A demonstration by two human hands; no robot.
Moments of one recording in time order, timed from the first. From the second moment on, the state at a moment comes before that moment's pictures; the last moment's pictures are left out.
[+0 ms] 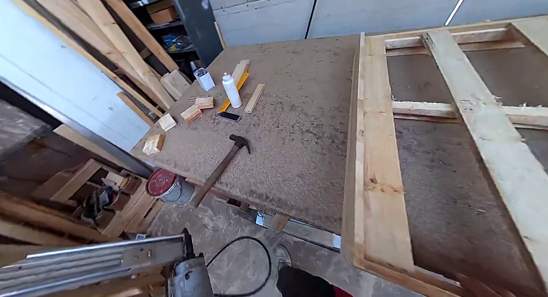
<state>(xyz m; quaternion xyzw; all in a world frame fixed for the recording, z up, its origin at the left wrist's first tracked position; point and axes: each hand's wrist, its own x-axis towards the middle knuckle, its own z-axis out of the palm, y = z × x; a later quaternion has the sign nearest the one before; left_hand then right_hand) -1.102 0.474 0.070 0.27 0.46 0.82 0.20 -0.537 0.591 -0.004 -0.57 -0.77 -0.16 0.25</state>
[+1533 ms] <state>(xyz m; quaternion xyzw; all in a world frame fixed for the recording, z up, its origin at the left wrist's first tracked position) -1.110 0.731 -0.010 0.36 0.25 0.35 0.83 -0.728 0.710 0.100 -0.90 -0.31 0.25 0.19</state>
